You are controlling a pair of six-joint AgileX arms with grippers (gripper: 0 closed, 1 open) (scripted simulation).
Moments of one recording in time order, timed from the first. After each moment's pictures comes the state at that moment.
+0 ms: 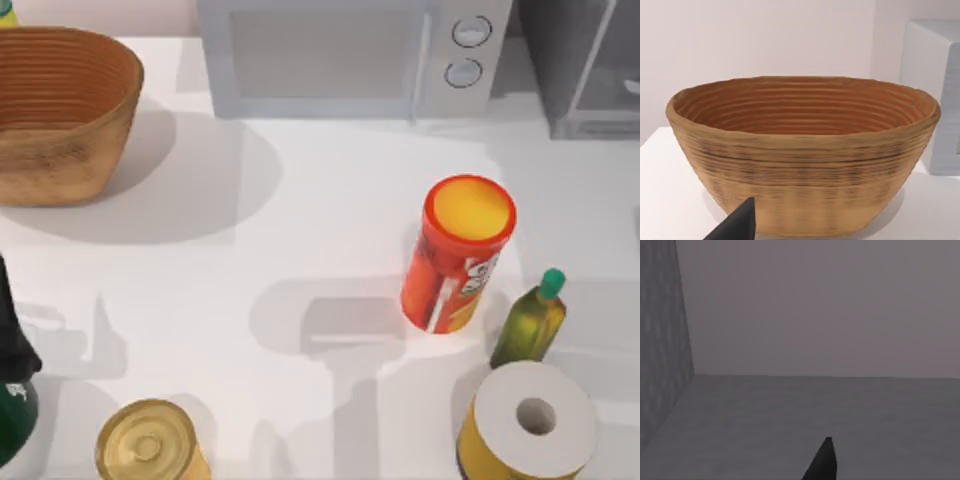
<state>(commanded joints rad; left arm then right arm) 0.00 0.00 0.00 0.00 0.00 0.00 -0.21 2.30 1.26 1.00 -0.21 0.00</state>
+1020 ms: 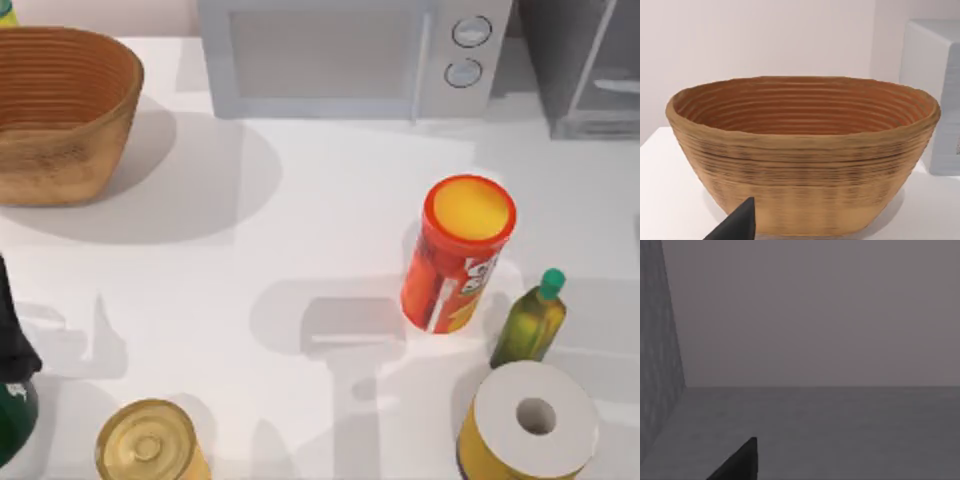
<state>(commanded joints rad) 0.00 0.00 0.00 0.00 0.00 0.00 -0.22 2.20 1.19 0.95 -0.18 0.01</state>
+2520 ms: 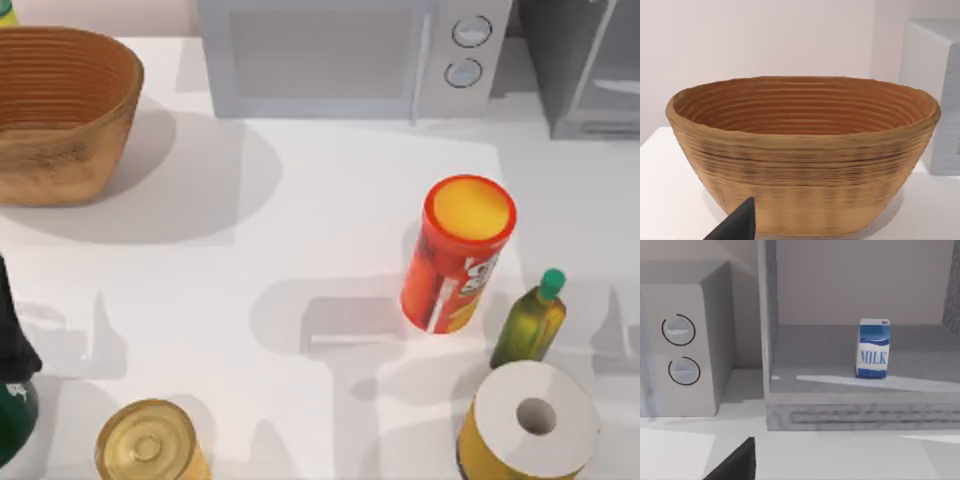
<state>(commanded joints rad) 0.00 0.00 0.00 0.00 0.00 0.00 -0.01 0.04 0.02 0.01 0.00 0.00</state>
